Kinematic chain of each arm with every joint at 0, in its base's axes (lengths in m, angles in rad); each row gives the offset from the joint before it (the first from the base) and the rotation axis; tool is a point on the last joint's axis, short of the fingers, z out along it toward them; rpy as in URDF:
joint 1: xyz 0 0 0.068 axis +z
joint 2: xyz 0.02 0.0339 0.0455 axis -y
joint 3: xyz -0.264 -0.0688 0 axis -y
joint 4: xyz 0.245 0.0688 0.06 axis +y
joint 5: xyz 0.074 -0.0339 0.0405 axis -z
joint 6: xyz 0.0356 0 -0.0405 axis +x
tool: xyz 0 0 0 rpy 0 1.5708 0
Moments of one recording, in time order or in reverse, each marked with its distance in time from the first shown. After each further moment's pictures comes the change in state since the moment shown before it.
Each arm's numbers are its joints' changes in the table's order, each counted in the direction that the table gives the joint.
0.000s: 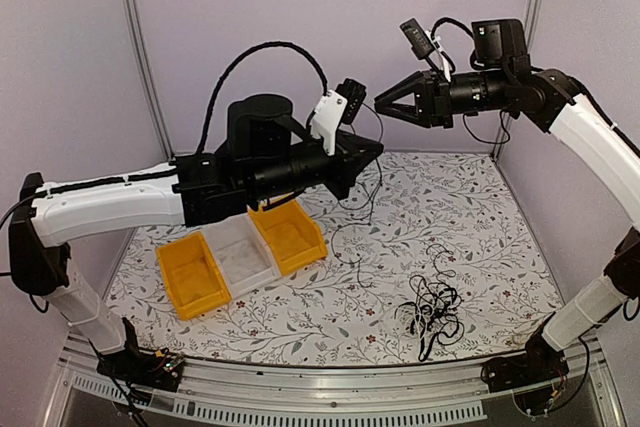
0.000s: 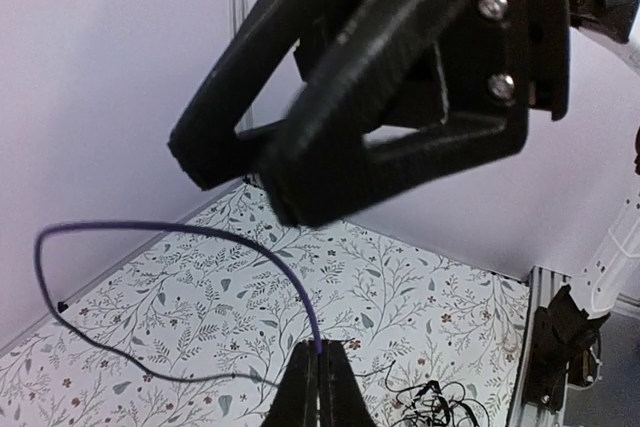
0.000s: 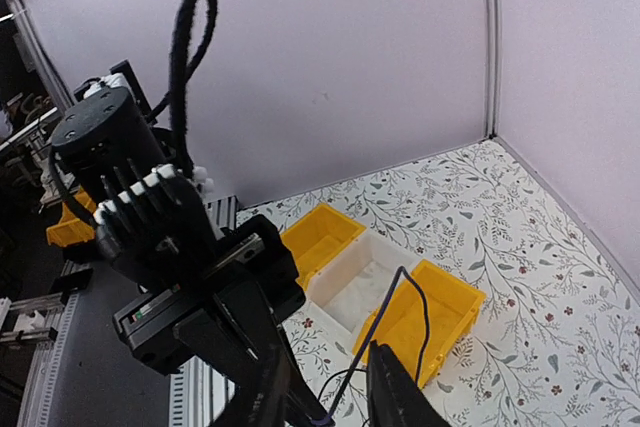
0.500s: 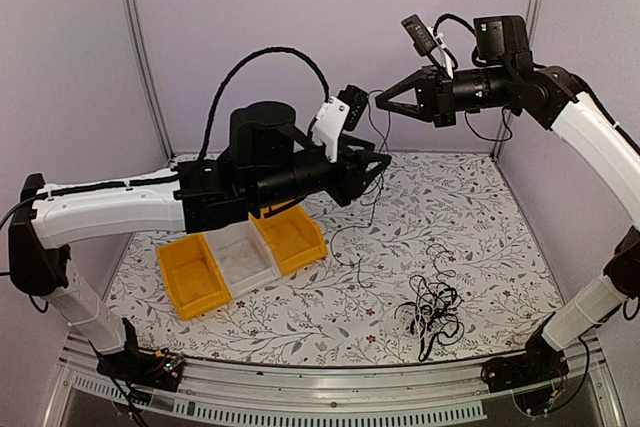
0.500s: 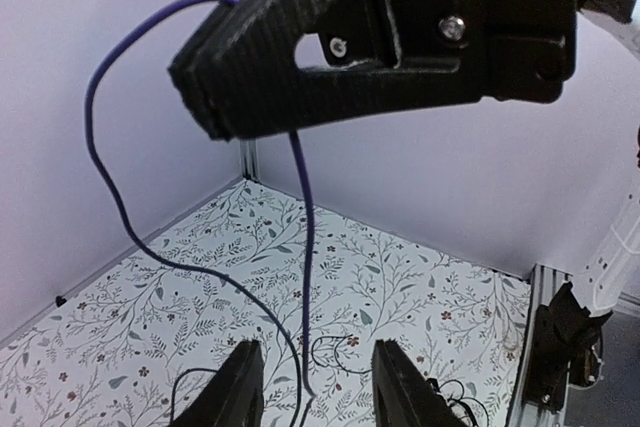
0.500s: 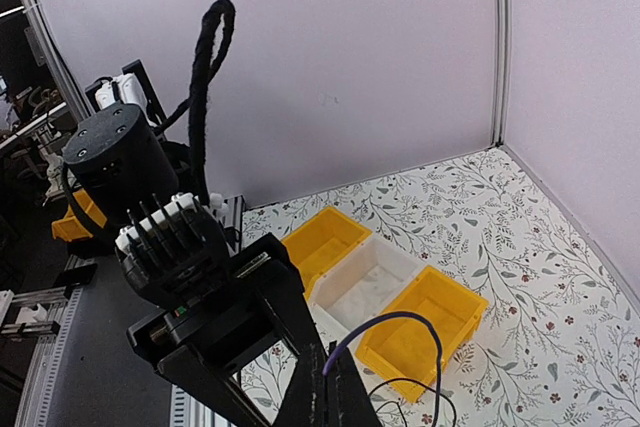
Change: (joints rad) left arm -0.031 0.011 -0.027 -0.009 -0.047 -0.011; right arm 0.000 -0.002 0.024 0.018 -0.016 -0.016
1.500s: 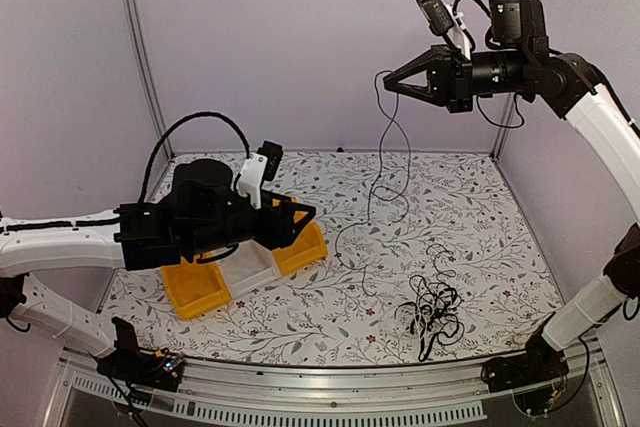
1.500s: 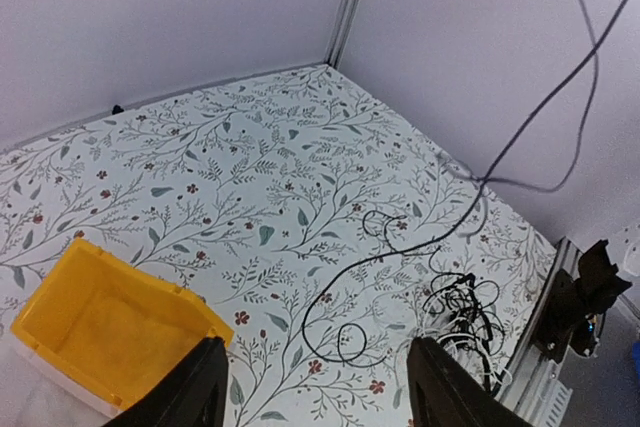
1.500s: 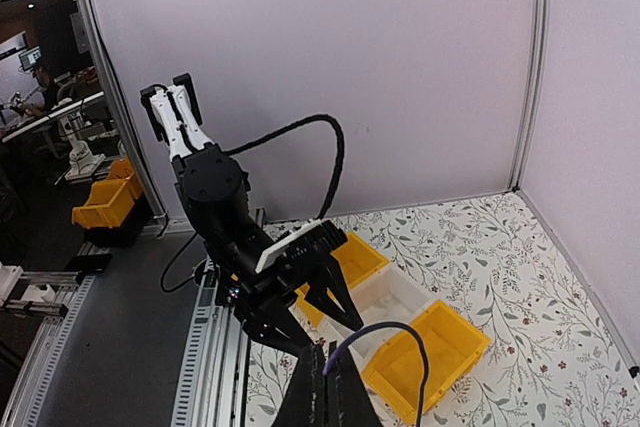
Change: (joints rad) left arm 0.060 0.364 -0.512 0.113 -0.107 -0.331; right arm 0.000 -0.002 0.143 0.062 -0.090 -0.051
